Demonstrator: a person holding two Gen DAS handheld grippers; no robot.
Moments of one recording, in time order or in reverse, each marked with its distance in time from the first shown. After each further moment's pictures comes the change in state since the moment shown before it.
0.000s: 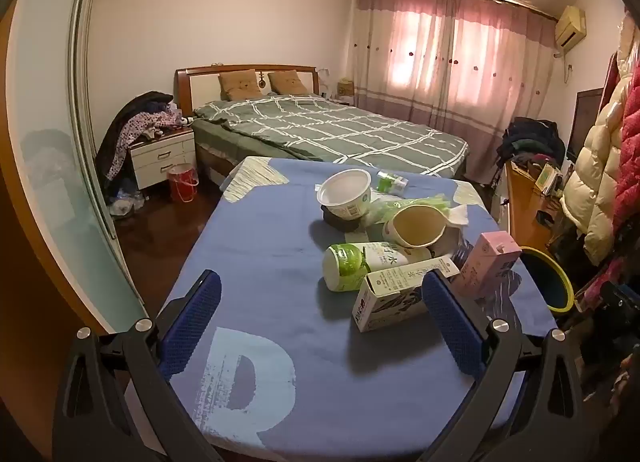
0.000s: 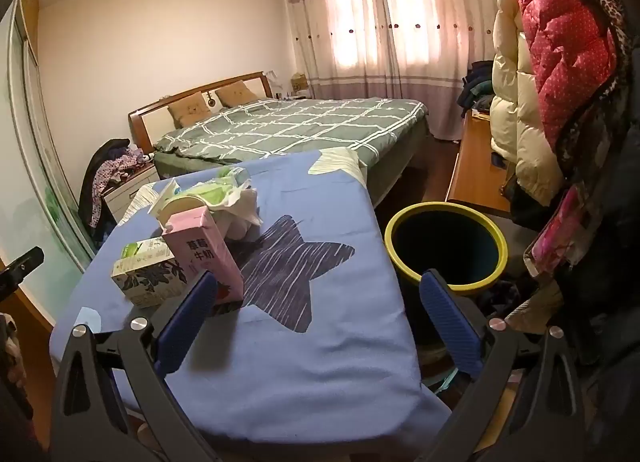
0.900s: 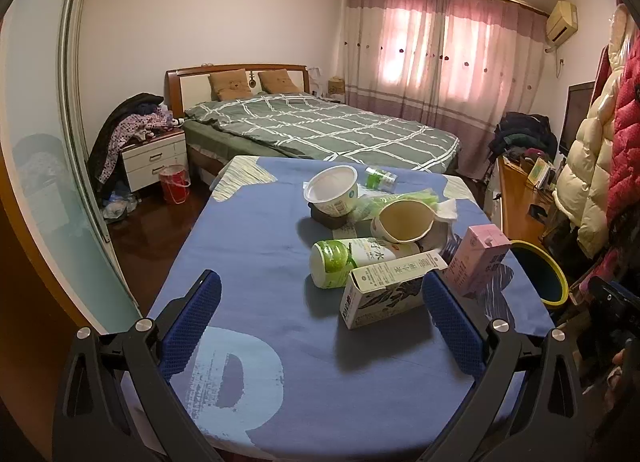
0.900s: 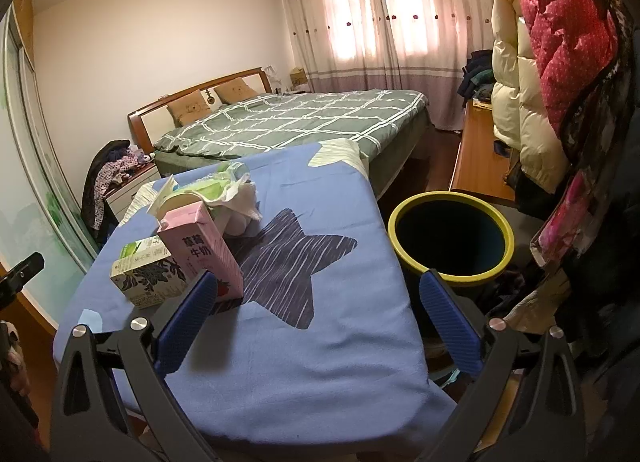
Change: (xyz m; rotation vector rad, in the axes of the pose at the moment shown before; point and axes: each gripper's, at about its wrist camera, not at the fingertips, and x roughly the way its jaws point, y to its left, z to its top) left arm -0.001 -0.008 -0.002 0.027 -0.005 -0.024; right arm 0.010 -0.007 -0.005 0.027 0.002 0.016
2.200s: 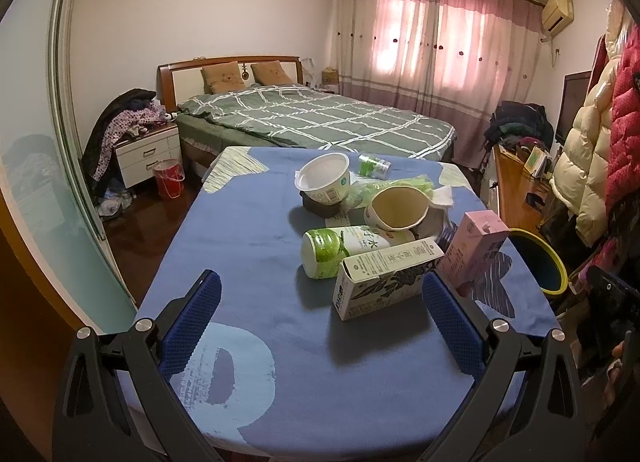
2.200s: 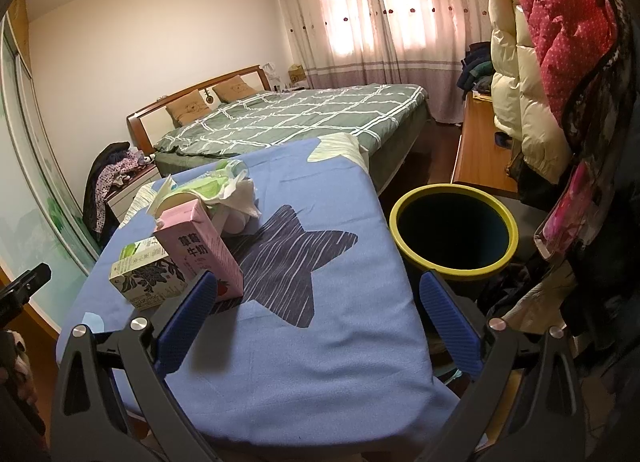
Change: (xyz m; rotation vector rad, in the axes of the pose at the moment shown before) left arm 0.012 -0.011 -0.006 0.021 0.037 -0.017; right arm 0.004 -0.002 -0.001 0.008 0.008 0.003
